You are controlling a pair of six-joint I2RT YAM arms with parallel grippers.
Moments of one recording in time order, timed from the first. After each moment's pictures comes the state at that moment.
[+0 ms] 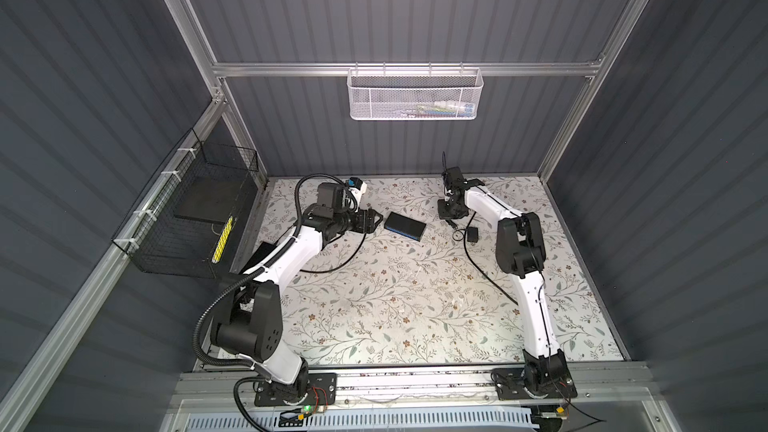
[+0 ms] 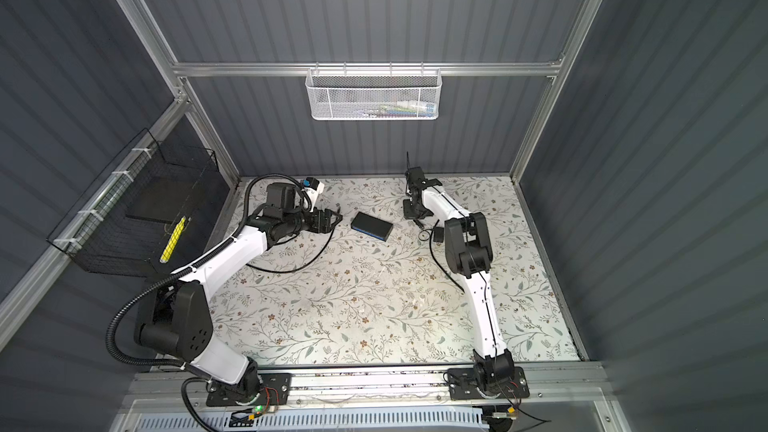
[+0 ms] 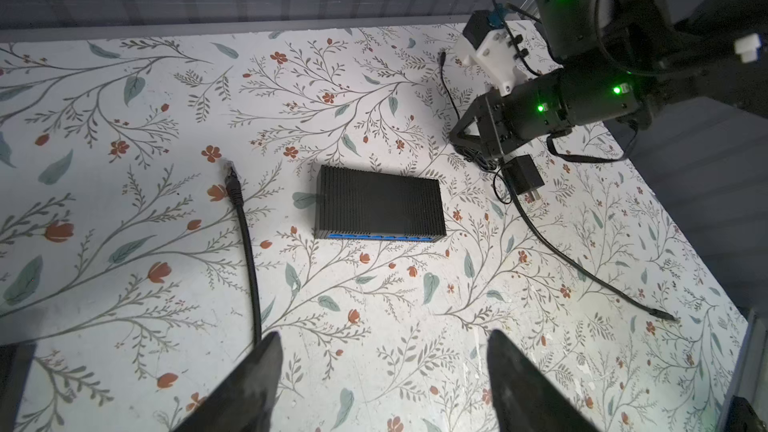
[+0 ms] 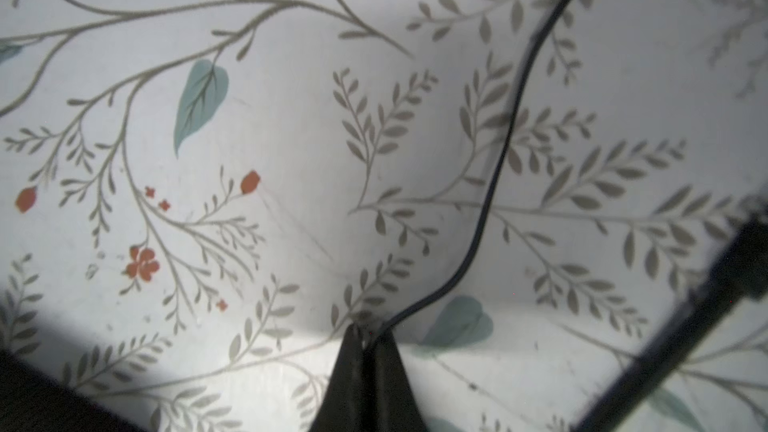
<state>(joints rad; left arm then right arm) -0.32 1.59 1.18 -0.27 0.43 -0.12 0.31 2.38 1.99 -0.79 0.05 0.20</state>
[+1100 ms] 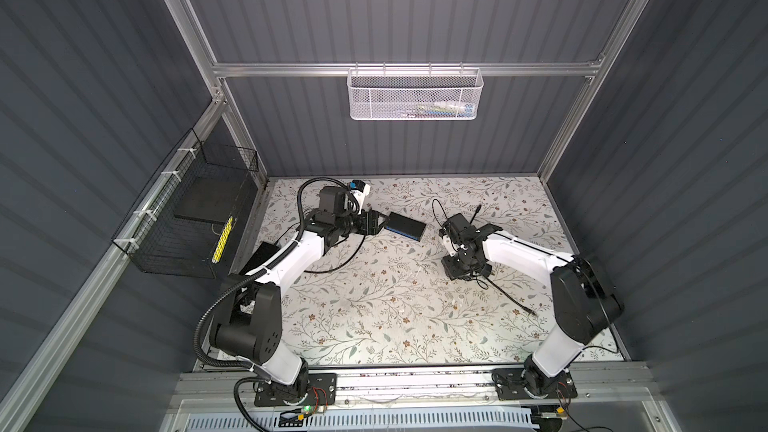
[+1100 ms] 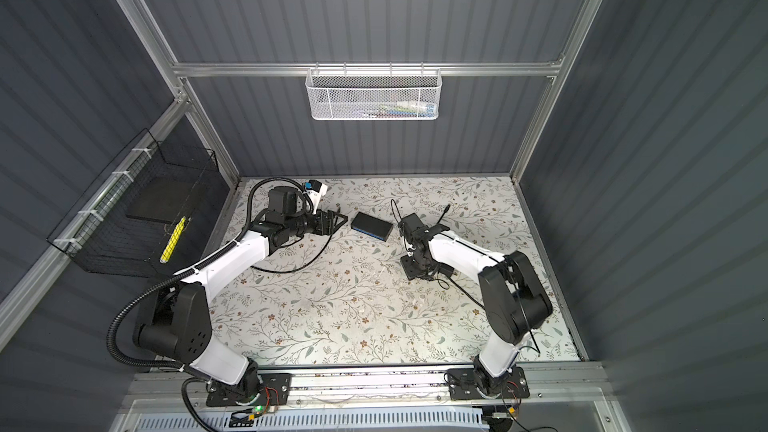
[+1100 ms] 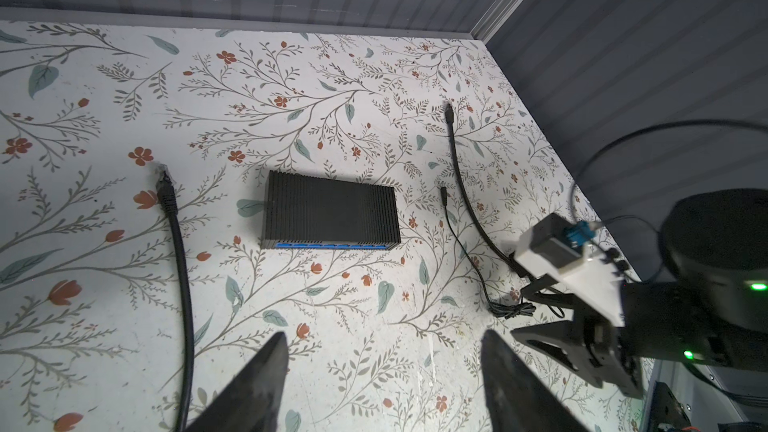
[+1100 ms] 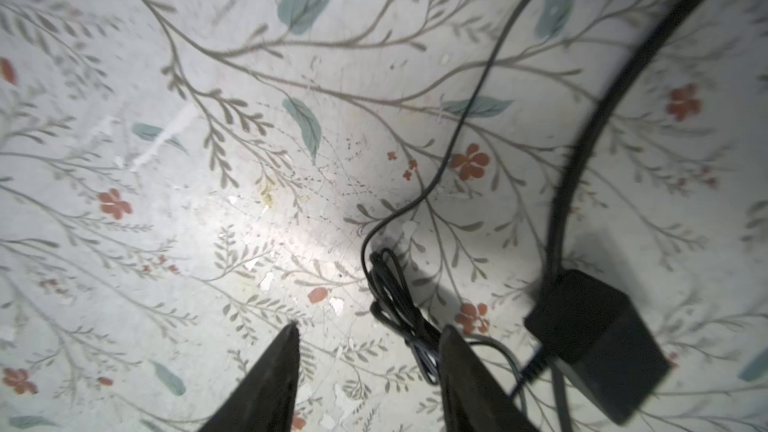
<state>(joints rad) -0.33 1.58 1.13 -0.15 0.51 -0.21 0.52 1.66 1.13 -0.77 0.03 0.10</state>
